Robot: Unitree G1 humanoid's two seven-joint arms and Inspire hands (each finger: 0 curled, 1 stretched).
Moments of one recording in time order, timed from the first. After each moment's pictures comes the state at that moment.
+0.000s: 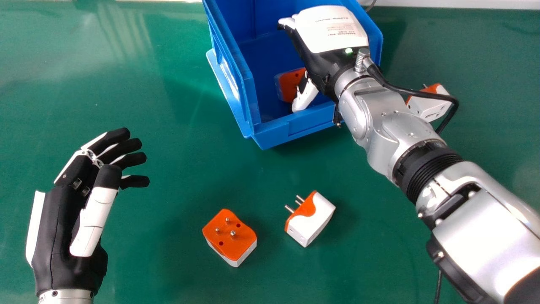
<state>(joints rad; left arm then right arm) 0.33 0.09 0.26 -0.01 -0.28 -0.44 -0.26 -1.10 -0.10 0.58 1.19 -0.79 0.04 -0.21</state>
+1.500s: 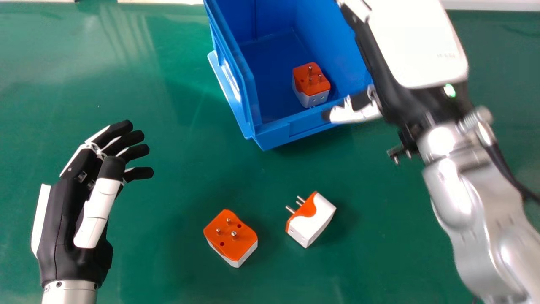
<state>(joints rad) 0.30 0.09 0.25 -0.02 -0.29 -0.38 -0.26 -0.19 -0.45 0.34 -0.33 -0.94 0.20 -0.10</state>
